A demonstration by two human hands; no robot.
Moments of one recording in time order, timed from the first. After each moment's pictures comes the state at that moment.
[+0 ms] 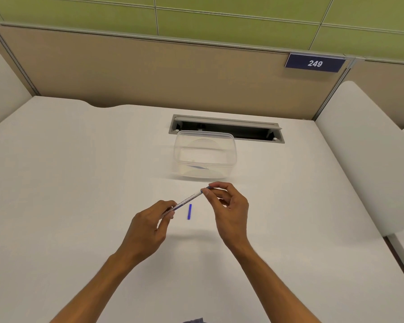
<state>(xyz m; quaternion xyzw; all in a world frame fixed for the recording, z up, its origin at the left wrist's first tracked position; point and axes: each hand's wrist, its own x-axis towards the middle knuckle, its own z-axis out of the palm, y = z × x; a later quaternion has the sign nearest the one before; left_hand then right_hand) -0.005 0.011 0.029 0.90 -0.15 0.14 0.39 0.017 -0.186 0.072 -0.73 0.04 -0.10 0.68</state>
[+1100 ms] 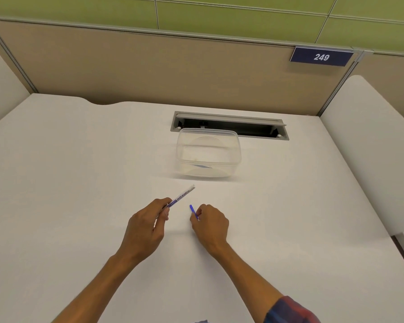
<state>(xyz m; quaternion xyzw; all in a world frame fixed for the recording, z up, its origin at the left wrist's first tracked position) 0.003 0.022 0.022 0.91 -0.11 0.16 0.37 0.042 -0.150 -0.016 -0.97 0.05 0.07 0.24</state>
